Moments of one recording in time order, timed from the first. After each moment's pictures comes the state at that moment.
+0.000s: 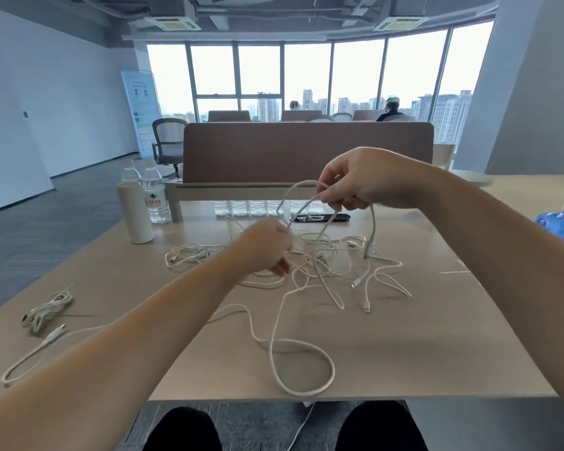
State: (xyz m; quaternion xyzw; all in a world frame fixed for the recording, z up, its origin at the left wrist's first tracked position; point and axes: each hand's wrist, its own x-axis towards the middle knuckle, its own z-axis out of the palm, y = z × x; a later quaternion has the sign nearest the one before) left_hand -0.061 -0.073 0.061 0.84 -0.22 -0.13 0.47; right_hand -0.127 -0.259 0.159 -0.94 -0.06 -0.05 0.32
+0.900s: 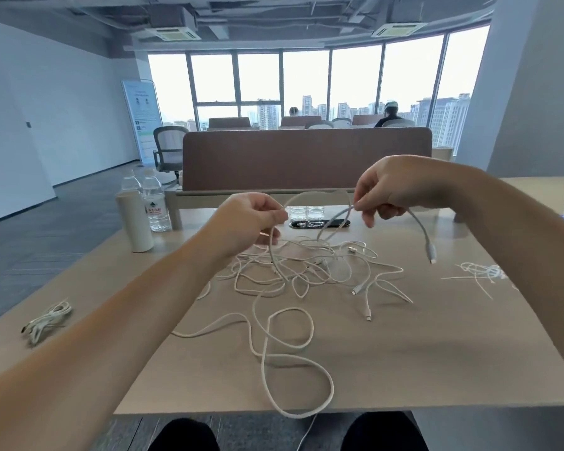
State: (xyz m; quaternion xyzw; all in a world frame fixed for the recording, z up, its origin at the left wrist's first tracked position) left_hand -0.060 -0.057 0.098 0.77 -0.26 -0.03 0.58; right_hand -0.139 -0.296 0.169 -0.97 0.02 0.00 0.25
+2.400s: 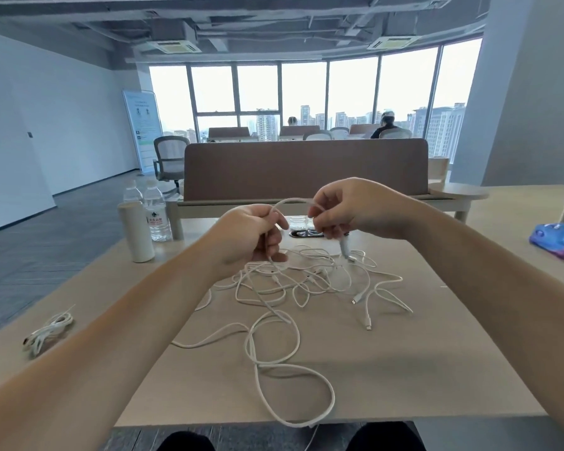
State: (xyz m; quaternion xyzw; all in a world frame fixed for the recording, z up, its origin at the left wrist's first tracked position) left_hand -0.072 -0.054 0.105 0.71 -0.25 -0.14 0.65; right_hand -0.122 -0.260 0.141 -0.91 -0.09 -0.08 0.40
